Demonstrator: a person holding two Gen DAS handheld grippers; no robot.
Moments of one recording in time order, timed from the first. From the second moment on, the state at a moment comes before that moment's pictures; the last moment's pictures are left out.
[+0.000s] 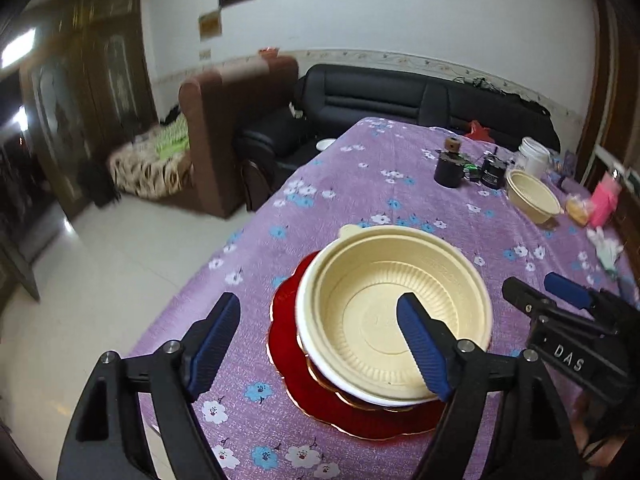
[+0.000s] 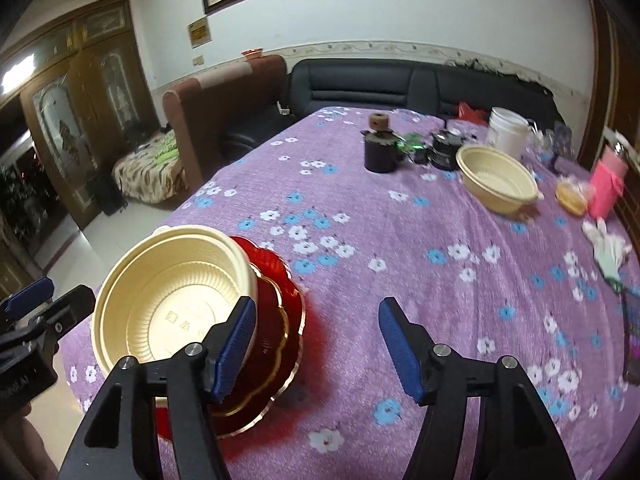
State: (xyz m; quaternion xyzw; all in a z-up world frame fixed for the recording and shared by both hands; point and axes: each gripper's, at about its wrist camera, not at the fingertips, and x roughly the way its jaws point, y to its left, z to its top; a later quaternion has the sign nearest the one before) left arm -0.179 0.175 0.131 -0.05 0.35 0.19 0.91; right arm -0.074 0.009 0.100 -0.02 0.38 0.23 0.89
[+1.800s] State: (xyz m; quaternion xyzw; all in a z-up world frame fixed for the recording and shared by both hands) left arm -0.123 -0.012 0.123 0.14 0.38 0.09 0.91; right arm -0.051 -0.168 0.073 0.10 0.41 0.15 0.89
